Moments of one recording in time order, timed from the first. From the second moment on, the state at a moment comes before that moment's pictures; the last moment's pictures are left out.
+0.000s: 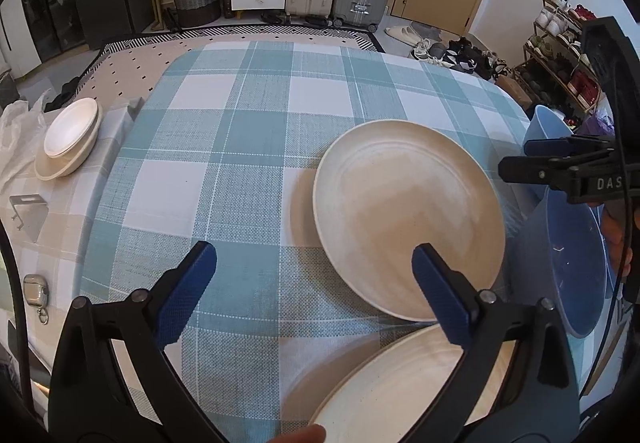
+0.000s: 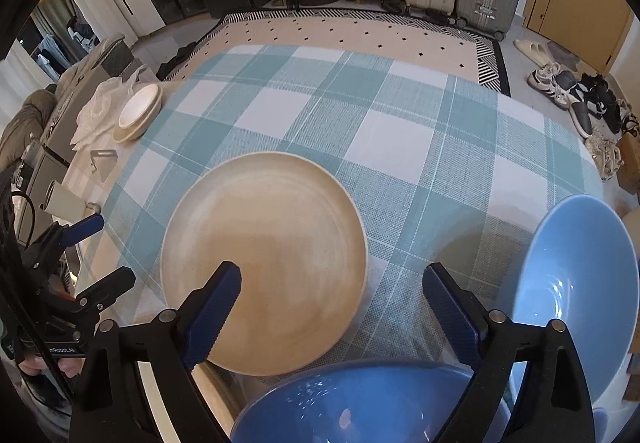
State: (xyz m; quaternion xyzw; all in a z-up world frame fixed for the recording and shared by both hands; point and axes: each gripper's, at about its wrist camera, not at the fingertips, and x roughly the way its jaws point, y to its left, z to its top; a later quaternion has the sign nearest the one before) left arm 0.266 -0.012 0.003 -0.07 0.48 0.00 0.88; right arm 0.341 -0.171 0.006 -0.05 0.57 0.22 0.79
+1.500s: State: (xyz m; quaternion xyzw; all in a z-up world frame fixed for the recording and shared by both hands) left arm 0.296 -0.029 -0.052 -0.07 0.51 -0.05 0.86; right arm 0.356 -0.150 -0.054 -0.10 0.61 0.20 0.76
